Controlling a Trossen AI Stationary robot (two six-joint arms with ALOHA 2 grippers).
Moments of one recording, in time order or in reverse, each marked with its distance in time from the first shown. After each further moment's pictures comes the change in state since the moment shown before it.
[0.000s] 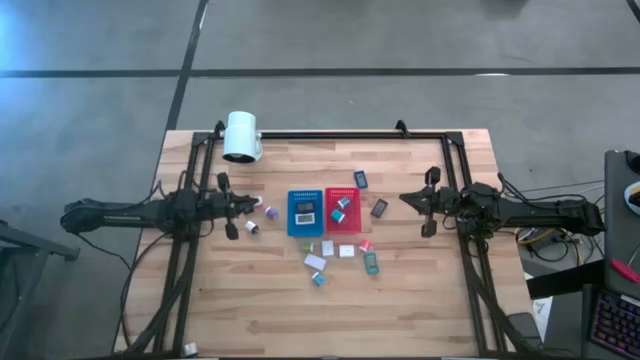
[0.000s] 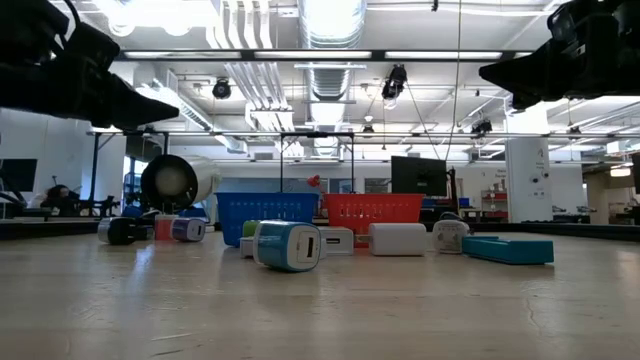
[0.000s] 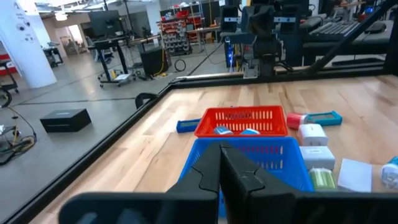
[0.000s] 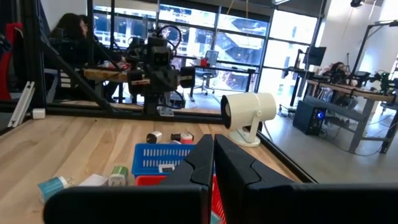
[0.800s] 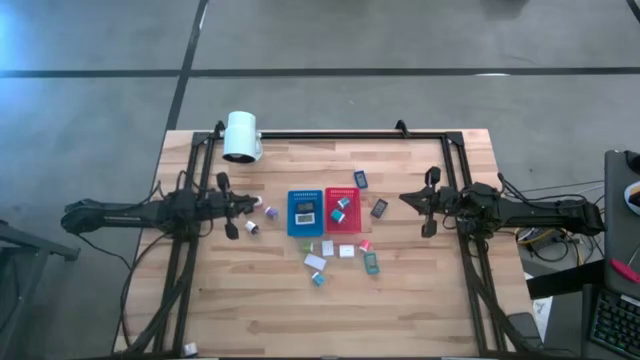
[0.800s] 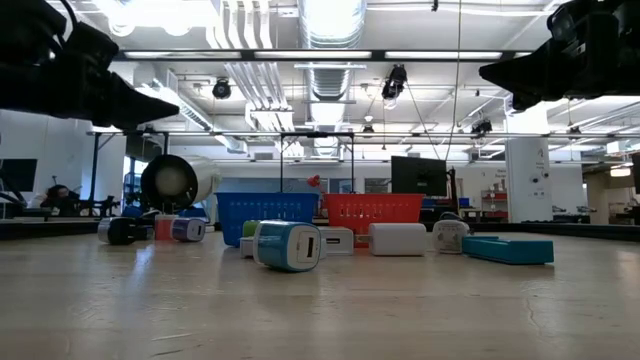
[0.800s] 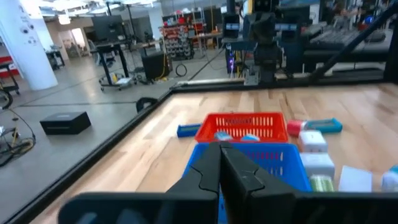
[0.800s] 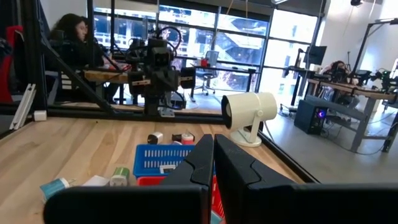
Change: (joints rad) left arm 0.001 -0.012 -0.012 0.021 -0.002 -0.015; right arm 0.000 -0.001 0.000 0.001 -0.001 0.011
